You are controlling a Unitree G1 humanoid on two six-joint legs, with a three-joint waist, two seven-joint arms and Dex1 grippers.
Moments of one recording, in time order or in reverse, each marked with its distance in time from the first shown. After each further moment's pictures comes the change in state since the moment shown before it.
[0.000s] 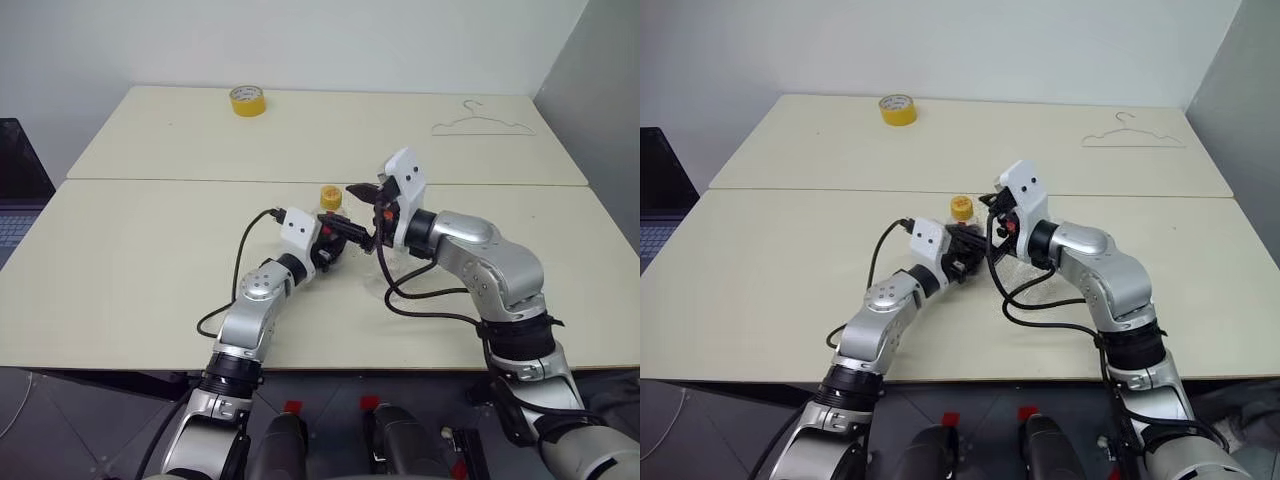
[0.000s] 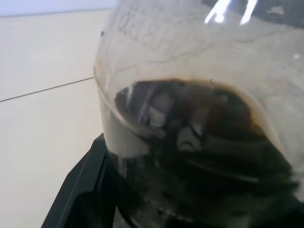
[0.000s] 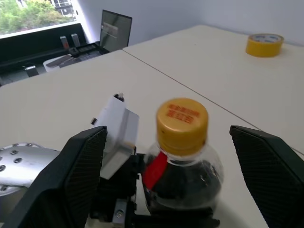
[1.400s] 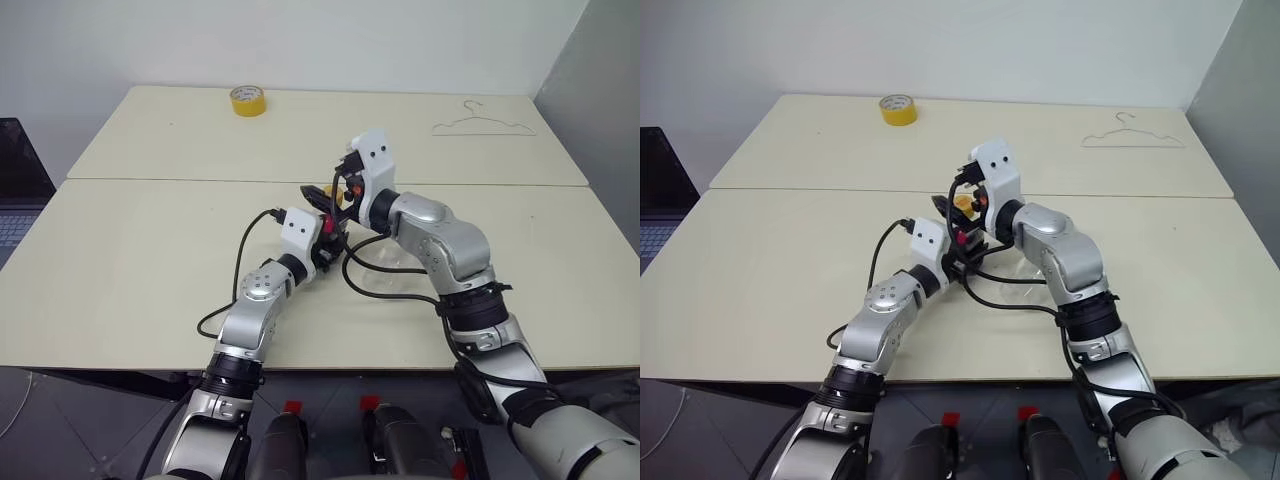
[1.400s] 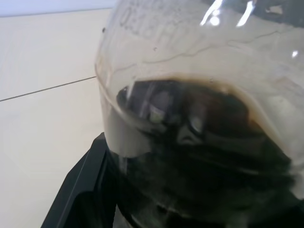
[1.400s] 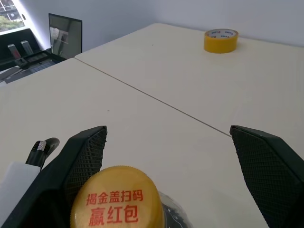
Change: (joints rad) left arm 0.001 -0.005 -0.001 -0.003 0.004 0.000 0.008; right arm -0.166 0.158 -0.010 0.314 -0.124 -0.090 -0.218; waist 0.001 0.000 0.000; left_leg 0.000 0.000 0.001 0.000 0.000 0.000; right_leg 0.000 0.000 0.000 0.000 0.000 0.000
